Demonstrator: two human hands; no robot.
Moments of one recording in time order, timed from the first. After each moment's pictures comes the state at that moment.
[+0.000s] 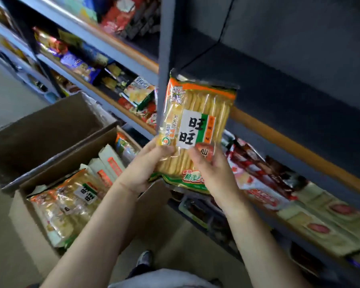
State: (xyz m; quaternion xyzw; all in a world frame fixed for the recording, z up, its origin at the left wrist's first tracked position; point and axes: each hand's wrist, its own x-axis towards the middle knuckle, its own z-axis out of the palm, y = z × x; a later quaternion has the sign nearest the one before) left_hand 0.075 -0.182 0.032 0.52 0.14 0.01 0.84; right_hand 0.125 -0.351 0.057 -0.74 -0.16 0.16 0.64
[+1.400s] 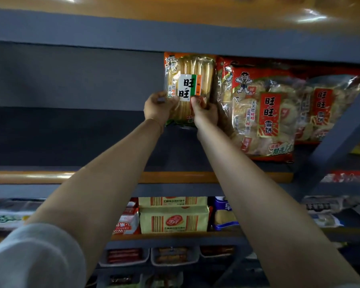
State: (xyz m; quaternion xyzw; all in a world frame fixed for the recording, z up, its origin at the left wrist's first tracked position) left_hand 0.363 -0.691 0.132 0.68 -0.02 0.05 0.73; right_hand 0.311 -0.796 0.140 -0.67 0.25 -0.24 0.66
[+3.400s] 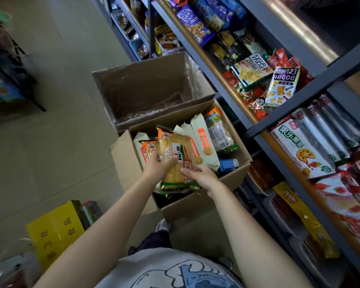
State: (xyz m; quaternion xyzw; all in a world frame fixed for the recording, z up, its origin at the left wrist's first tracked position) left_hand -0.105 -0.004 -0.126 0.55 0.50 0.02 0.67; right_hand 0.014 -0.133 -0.127 -0.78 -0.05 0.50 0.38
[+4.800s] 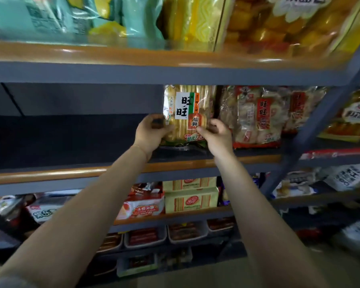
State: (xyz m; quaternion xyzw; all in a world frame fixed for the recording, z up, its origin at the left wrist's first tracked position) left_hand 0.248 -0.547 0.158 0.74 -0.10 -0.03 0.67; right_hand 0.176 -0.723 0.162 -0.74 0.19 -0.22 0.61
